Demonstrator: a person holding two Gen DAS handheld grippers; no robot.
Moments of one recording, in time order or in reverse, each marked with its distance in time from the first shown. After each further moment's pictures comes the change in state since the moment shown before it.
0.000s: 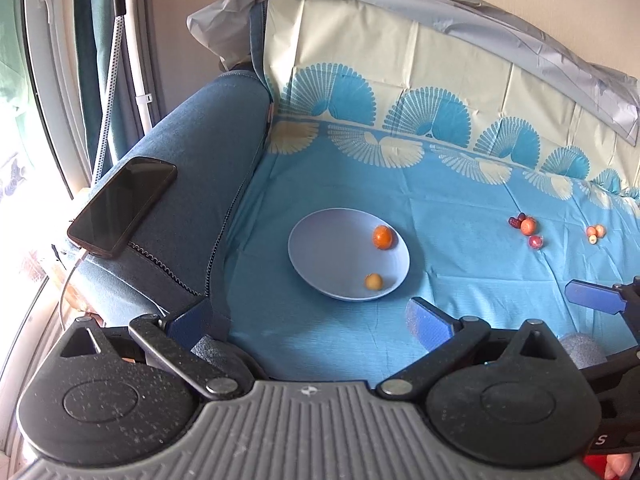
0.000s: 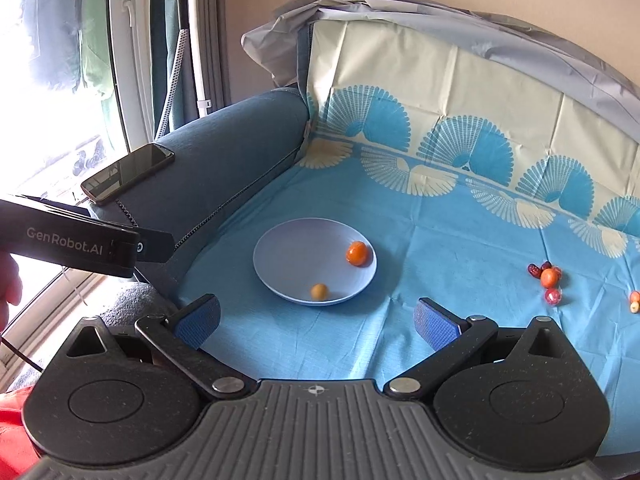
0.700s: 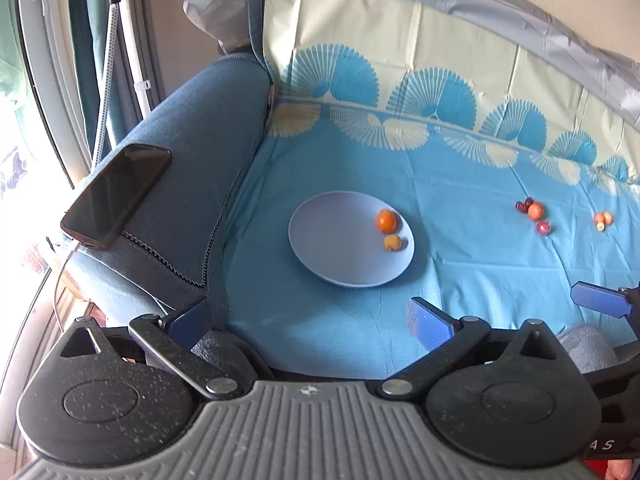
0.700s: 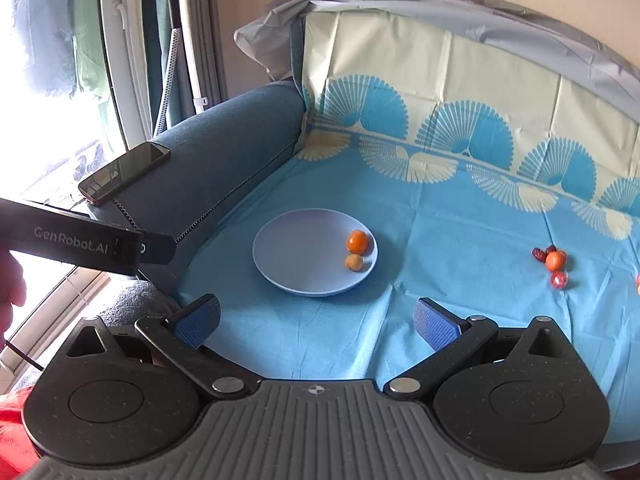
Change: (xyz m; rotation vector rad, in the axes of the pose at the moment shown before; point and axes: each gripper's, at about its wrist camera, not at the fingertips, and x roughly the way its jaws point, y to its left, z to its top) left arm 0.018 -0.005 0.004 0.013 0.064 0.017; right arm 0.009 -0.009 -0.008 0.044 0.021 0.015
